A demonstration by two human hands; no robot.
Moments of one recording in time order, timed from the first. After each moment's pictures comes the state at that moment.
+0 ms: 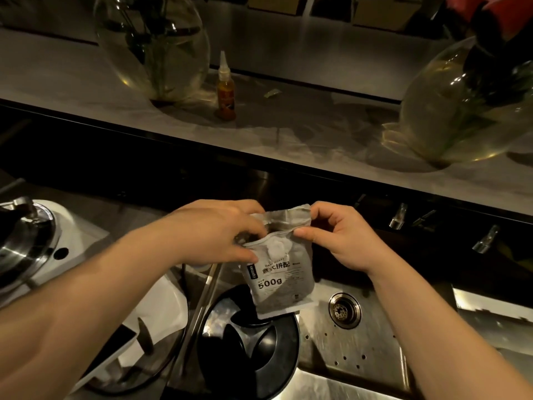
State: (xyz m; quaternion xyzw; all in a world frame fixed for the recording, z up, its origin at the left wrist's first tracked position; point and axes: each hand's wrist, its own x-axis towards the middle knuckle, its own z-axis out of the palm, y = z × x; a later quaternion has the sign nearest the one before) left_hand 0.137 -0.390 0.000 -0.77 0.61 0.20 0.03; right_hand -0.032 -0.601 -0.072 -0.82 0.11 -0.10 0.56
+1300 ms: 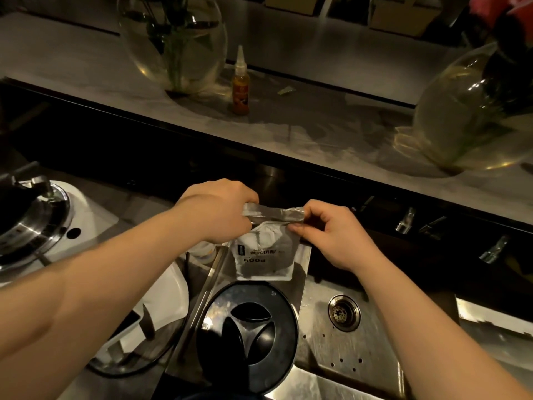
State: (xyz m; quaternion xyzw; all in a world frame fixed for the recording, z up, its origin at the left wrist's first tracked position) left_hand 0.142 -0.404 -0.007 -0.89 0.41 0.21 -0.02; right_hand -0.018 -0.589 -0.083 -0.88 0.15 -0.08 0.44
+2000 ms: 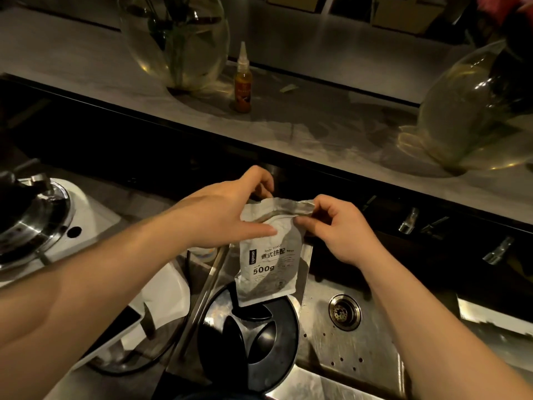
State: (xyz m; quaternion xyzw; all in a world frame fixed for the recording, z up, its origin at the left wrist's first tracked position) left_hand 0.140 -0.385 -0.009 -0.82 0.48 0.24 -0.19; right_hand -0.014 -0.599 -0.087 -0.85 0.21 -0.07 0.48
